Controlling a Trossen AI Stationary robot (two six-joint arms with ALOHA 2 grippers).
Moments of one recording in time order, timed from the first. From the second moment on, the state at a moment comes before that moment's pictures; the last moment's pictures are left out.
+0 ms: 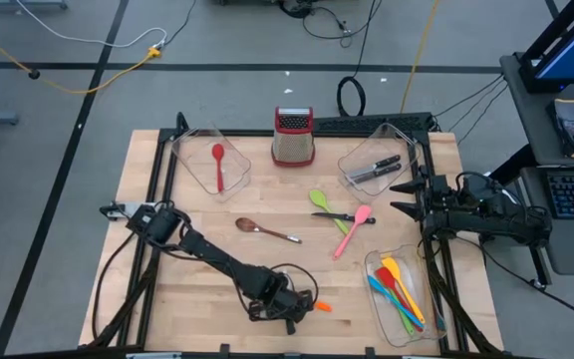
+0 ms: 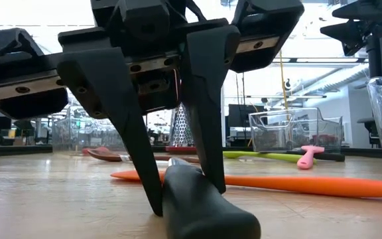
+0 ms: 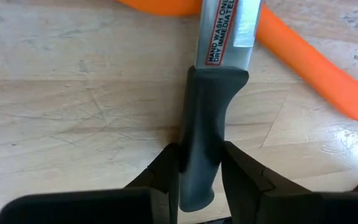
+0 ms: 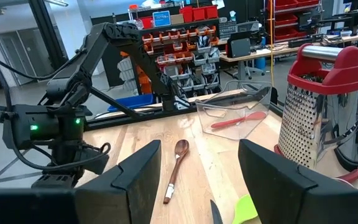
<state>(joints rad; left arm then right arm) -0.48 2.30 1.64 -0.60 0.15 -2.20 -0.12 0.00 0.40 -0.40 -0.05 0.17</state>
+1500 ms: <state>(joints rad) -0.41 2.00 1.77 -0.47 -0.63 -1.60 -0.12 0.05 0.39 -0.27 -0.06 0.30</state>
